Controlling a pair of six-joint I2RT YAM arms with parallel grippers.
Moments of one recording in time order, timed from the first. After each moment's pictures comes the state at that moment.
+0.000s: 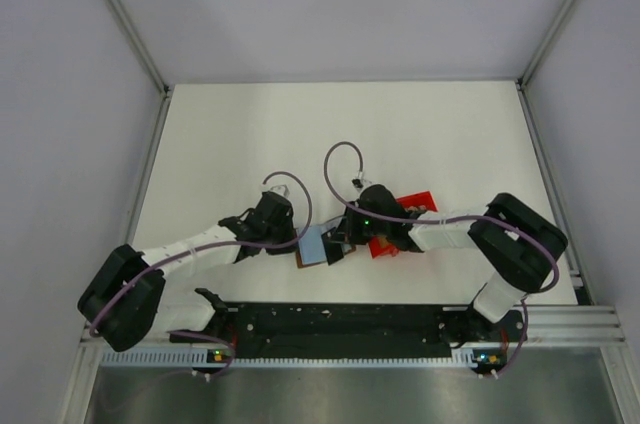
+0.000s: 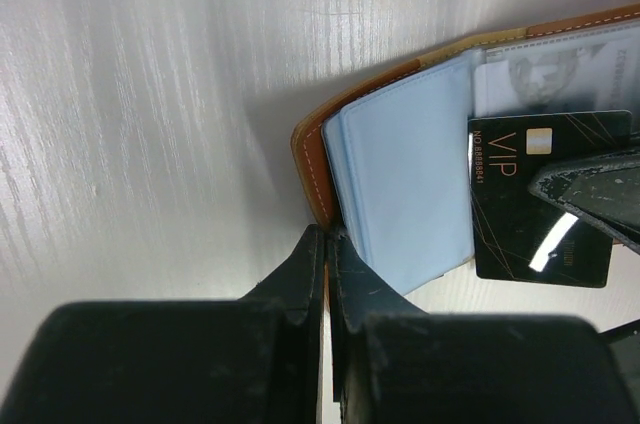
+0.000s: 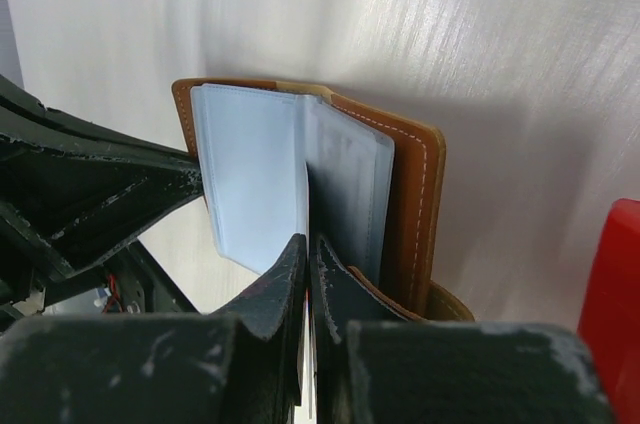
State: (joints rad) left arm -0.67 1.24 0.53 -0.26 -0.01 -0.74; right arm 0.84 1.63 0.66 0.29 -0.21 0.87
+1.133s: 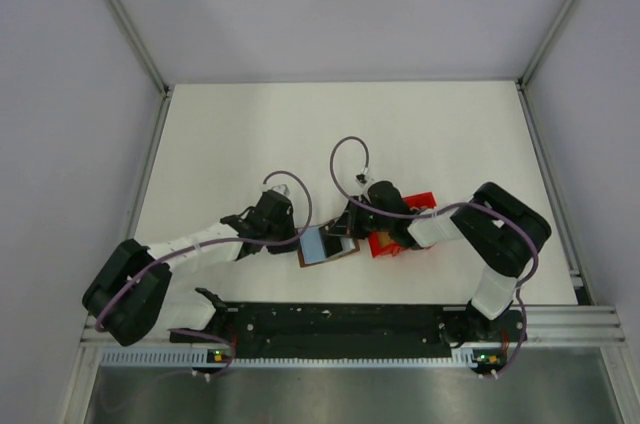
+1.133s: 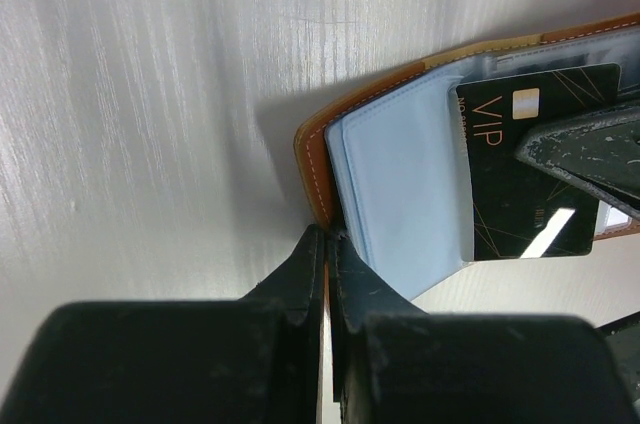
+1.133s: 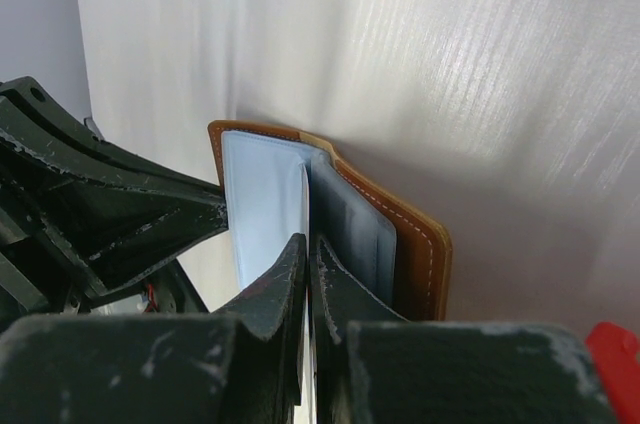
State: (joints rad) left arm -0.66 1.29 0.53 -0.22 0.03 -0.75; right arm 0.76 1.76 0.62 0.57 -0.36 0.92
